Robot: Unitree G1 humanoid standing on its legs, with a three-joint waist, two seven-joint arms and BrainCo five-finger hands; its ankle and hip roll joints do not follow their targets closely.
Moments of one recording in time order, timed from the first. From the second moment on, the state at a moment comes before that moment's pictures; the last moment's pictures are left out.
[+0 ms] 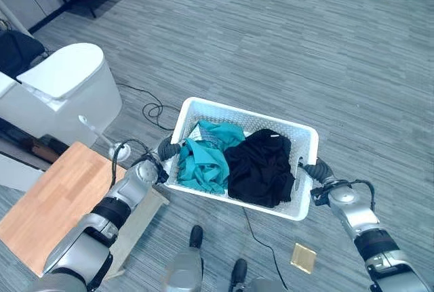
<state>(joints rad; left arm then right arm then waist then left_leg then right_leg) -0.60 0.54 -0.54 0.61 0.09 0.05 0.06 -0.31 -0.56 0.19 0.48 0.20 0.17 -0.04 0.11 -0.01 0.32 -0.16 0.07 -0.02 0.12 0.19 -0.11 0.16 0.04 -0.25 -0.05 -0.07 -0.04</state>
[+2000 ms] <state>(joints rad) -0.53 0.53 -0.48 0.66 0.00 0.07 0.06 -0.19 -0.50 0.23 0.37 0.22 0.19 -0.05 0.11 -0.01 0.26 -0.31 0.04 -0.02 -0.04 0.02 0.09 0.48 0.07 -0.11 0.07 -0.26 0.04</state>
